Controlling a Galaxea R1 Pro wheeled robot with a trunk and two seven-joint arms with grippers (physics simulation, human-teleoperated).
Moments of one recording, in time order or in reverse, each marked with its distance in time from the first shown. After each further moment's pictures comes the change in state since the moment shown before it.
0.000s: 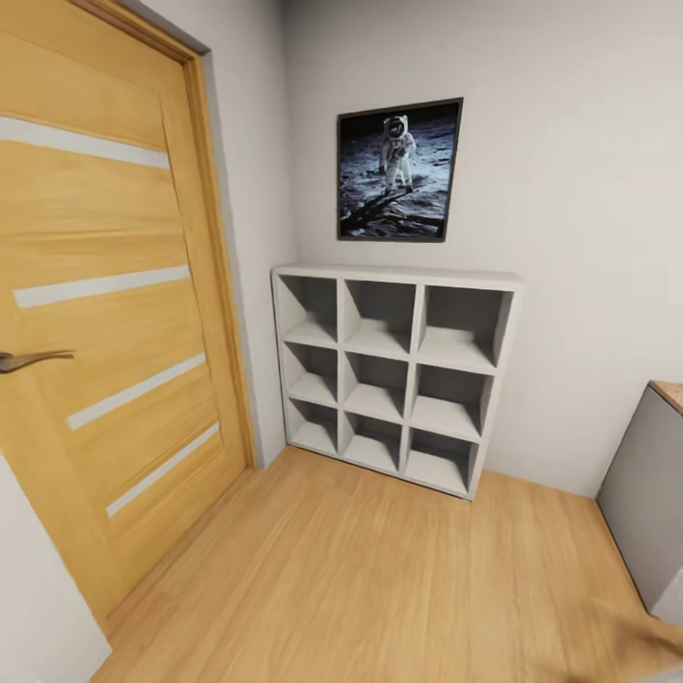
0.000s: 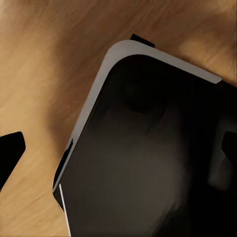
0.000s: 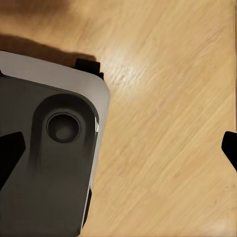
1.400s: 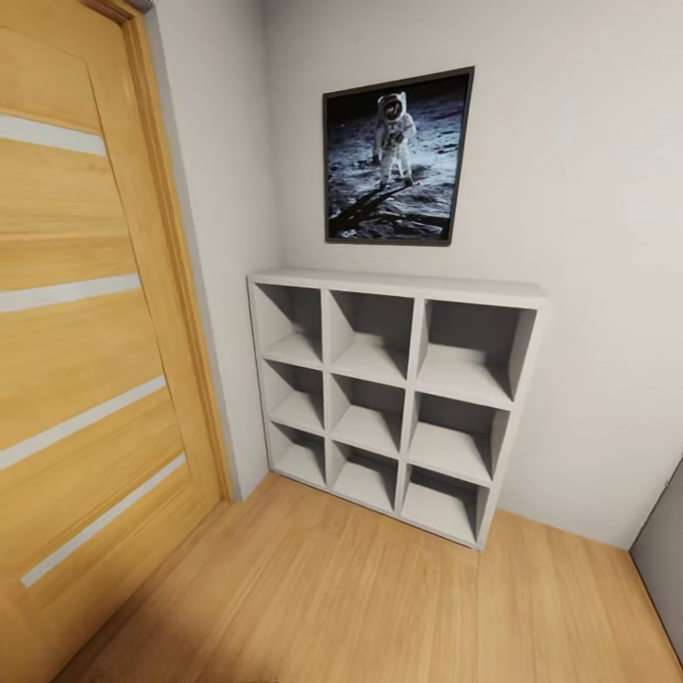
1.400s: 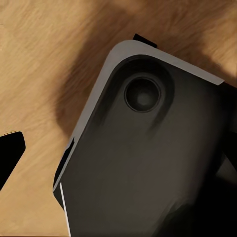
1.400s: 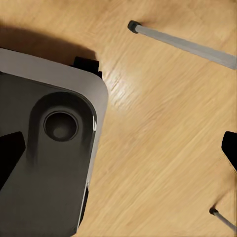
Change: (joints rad) left arm 0.000 0.003 0.008 0.003 0.009 -0.001 0.000; right arm 0.000 -0.001 0.007 -0.001 0.009 0.005 0.000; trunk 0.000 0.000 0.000
